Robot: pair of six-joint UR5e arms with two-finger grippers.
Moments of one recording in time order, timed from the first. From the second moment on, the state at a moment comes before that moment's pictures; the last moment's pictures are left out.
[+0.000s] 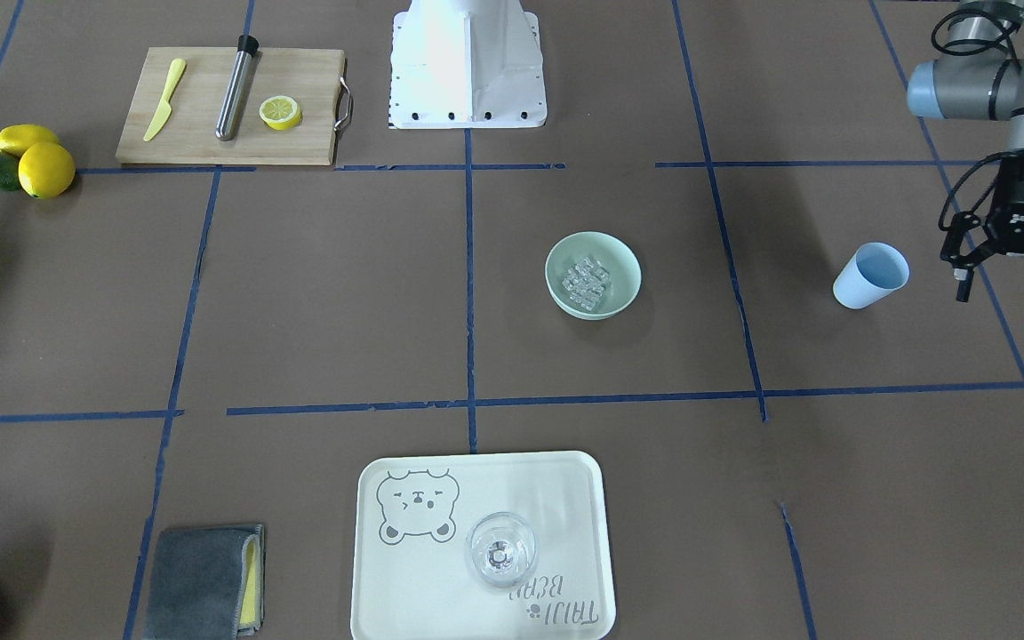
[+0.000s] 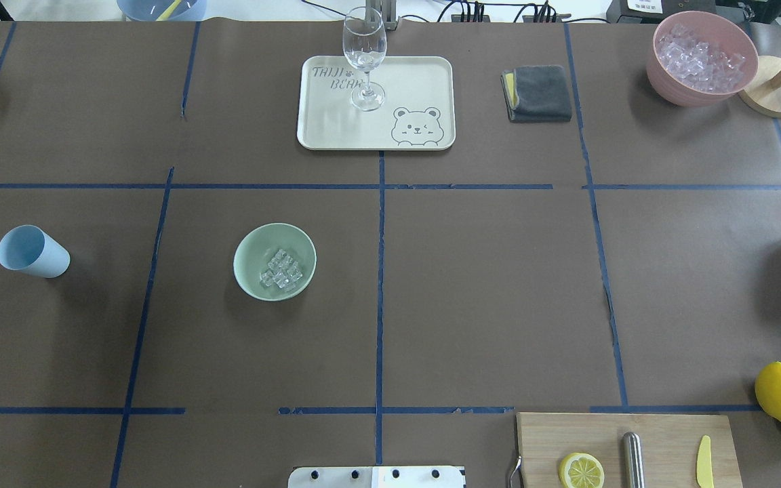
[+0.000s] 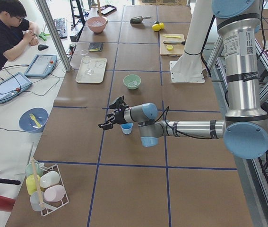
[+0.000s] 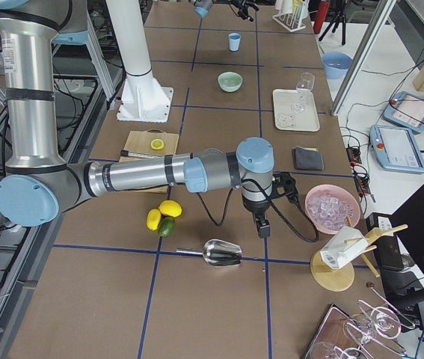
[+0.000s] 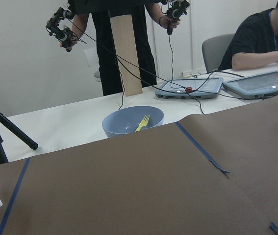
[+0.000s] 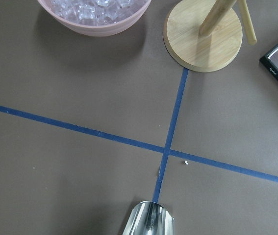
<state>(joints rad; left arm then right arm) -1.05 -1.41 -1.62 -2.90 -1.62 -0.43 1.56 -1.57 1.77 -1.52 2.31 -0.04</state>
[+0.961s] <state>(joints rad) -1.62 -1.54 -1.71 -1.74 -2.18 -0.01 1.35 -1.55 1.93 -1.27 2.44 0.37</state>
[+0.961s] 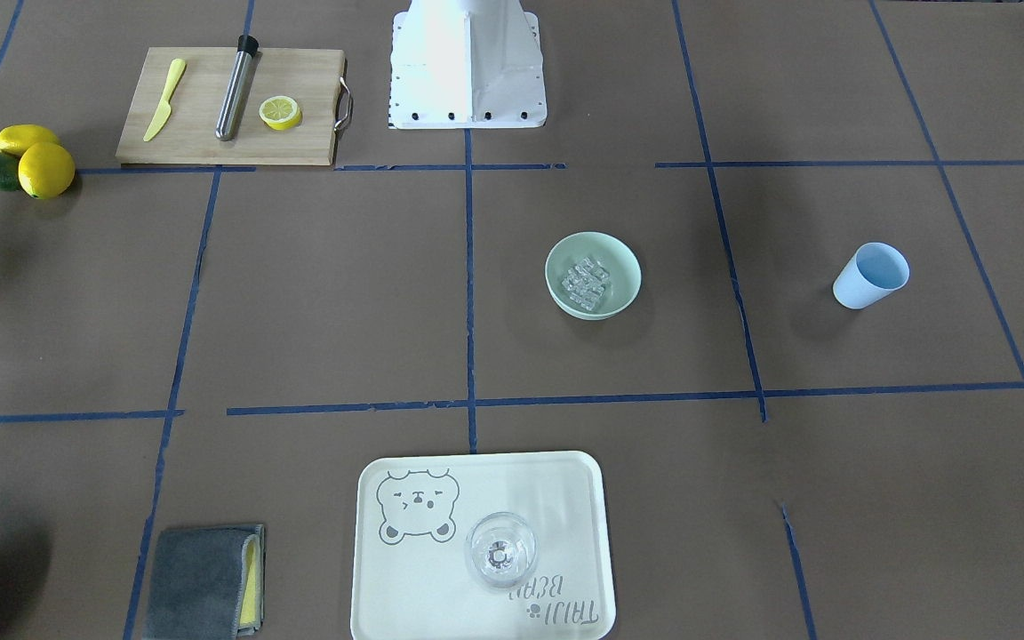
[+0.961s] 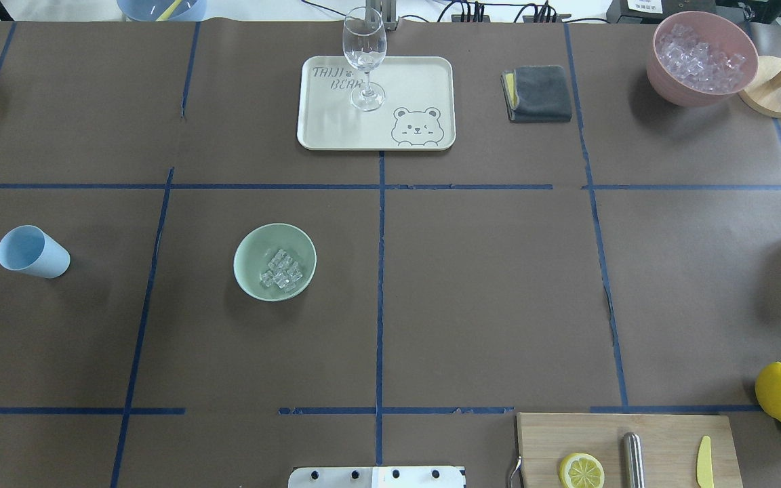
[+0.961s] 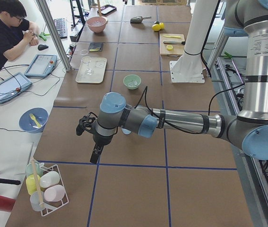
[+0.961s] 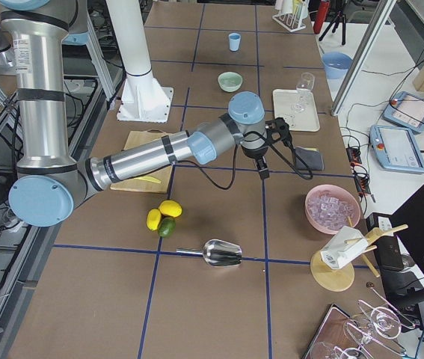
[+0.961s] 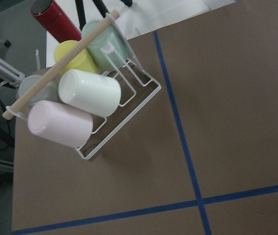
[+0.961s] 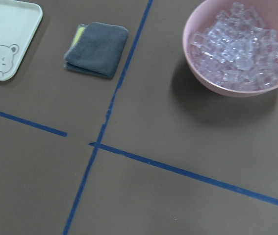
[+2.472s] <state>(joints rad) -1.54 -1.47 -1.75 -1.62 -2.30 0.06 0.51 -0.80 1.78 -1.59 1.82 1.18</state>
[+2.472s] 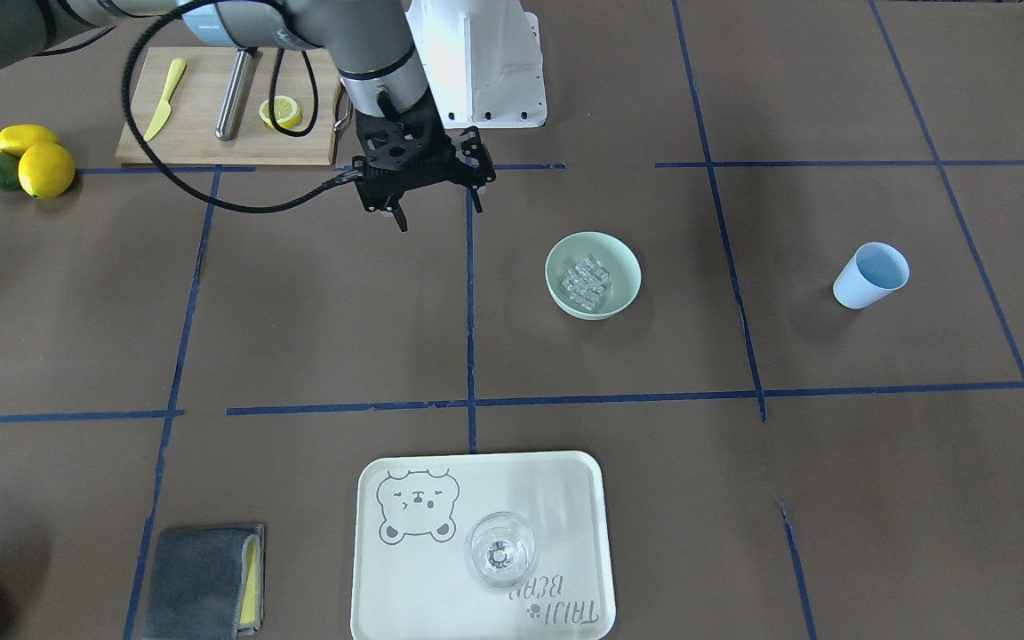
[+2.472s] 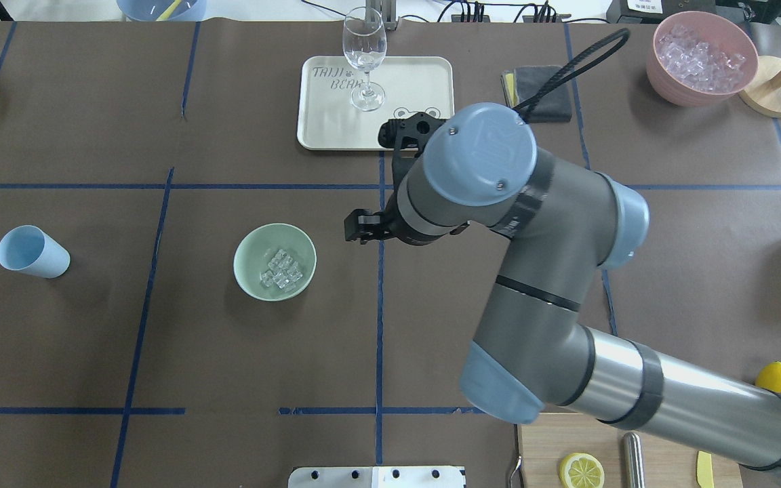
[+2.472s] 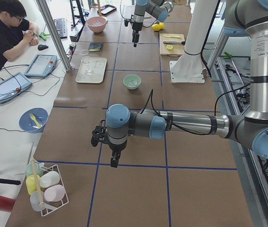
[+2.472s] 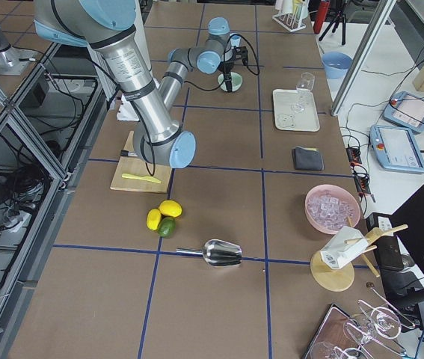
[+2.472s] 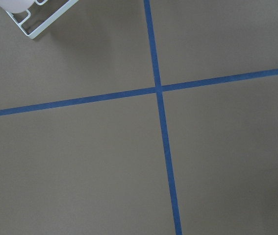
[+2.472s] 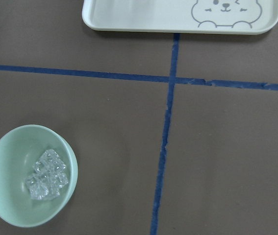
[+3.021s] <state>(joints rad) -1.53 -1.46 -1.75 -1.62 -2.31 0.07 0.42 -0.59 1.41 -1.46 1.71 1.27</state>
